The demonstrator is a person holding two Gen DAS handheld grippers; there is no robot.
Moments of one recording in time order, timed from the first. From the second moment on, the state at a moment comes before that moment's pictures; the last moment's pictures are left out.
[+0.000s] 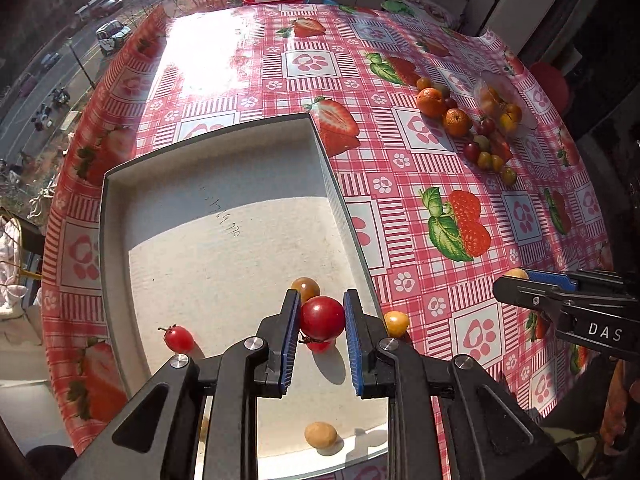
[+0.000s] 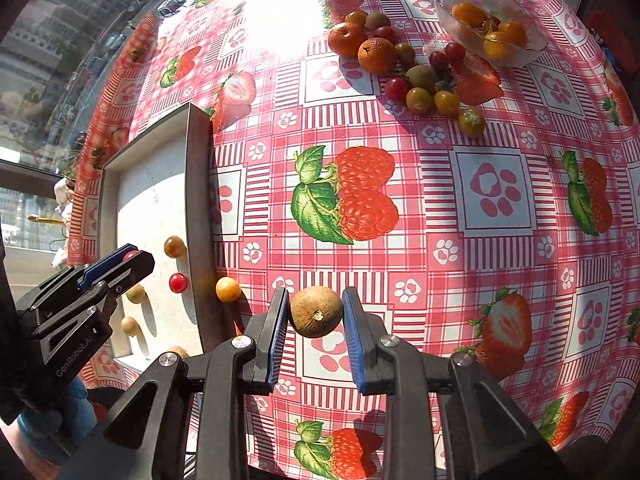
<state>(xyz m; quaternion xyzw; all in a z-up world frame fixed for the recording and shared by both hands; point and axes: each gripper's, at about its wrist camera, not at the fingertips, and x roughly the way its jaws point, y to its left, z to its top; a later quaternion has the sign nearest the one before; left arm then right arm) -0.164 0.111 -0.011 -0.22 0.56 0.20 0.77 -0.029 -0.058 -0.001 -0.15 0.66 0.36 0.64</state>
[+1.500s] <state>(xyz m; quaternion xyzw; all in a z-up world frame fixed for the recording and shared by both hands) -0.186 0.187 -0.071 -0.22 0.59 0.28 0.72 -0.098 0.121 -0.056 -0.25 0.65 0.42 0.58</state>
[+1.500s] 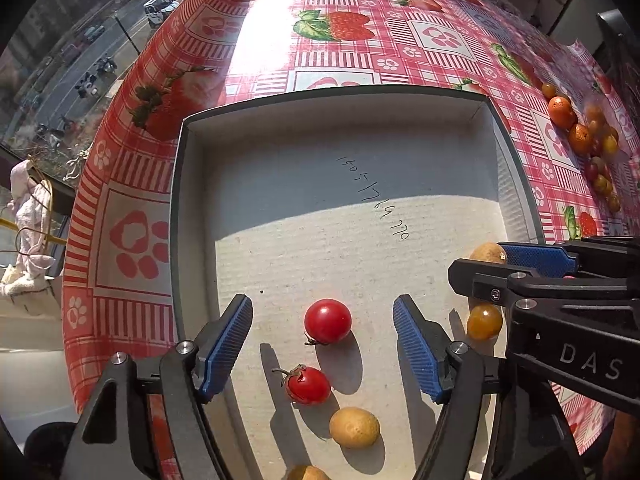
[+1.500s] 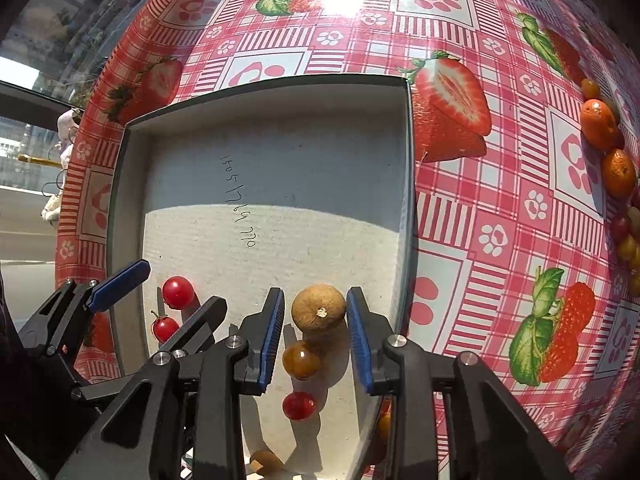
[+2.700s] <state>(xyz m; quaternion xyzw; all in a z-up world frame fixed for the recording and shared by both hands) -0.058 0.065 -0.023 -0.15 0.58 0.15 0.79 0.042 -0.097 -0.026 -0.13 0.67 0.26 0.69</state>
